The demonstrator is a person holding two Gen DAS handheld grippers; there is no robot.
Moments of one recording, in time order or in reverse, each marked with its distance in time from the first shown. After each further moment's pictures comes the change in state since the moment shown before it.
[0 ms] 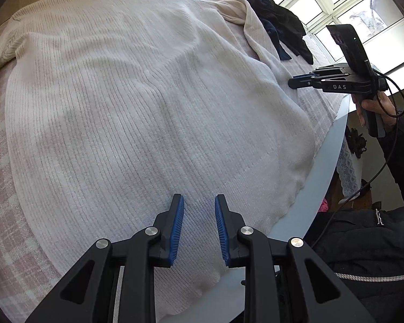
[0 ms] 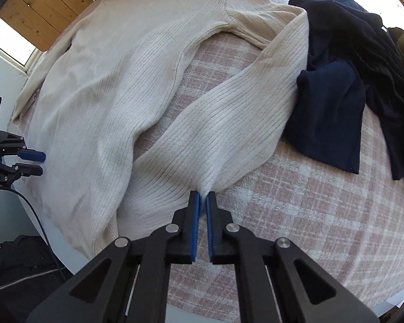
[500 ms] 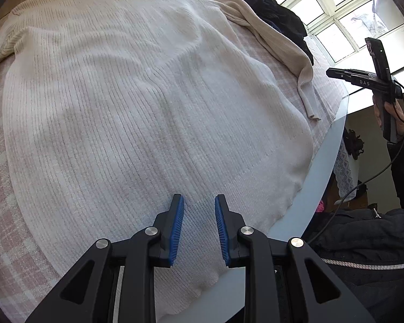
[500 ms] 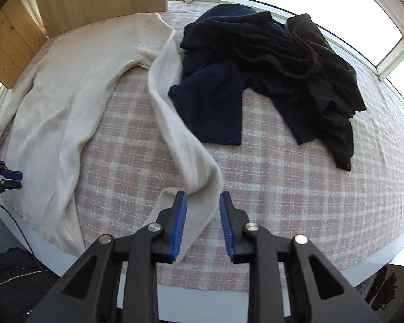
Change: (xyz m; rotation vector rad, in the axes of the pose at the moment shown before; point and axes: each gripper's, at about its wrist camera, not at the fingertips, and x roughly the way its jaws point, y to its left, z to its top) left arm -0.001 0.005 0.003 -0.008 0.022 -0.012; right arm -0.072 -0.014 -0.039 0.102 -0.102 -0.108
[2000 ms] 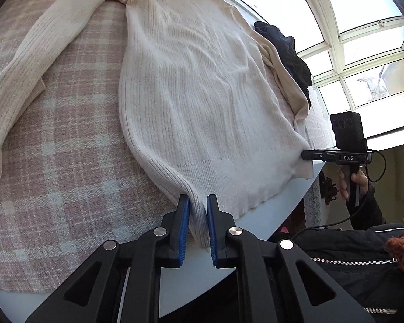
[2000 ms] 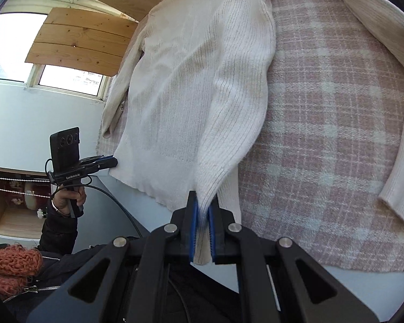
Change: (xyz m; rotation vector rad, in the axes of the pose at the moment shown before) left arm -0.072 0.095 -0.093 -0.273 -0.154 -0.173; right arm 0.090 0.104 -0.048 0.200 0.151 0.704
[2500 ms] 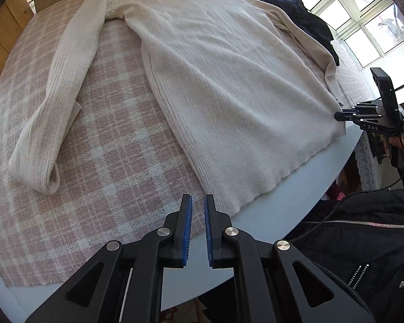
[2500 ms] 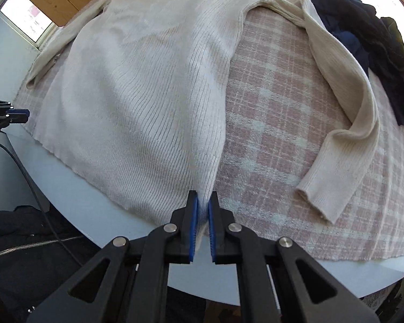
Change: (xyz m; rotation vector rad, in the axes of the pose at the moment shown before) left arm -0.017 -0.009 -0.018 0.178 0.107 0.327; right arm 0.004 0.022 -0.029 -0.241 -0.001 -0.597
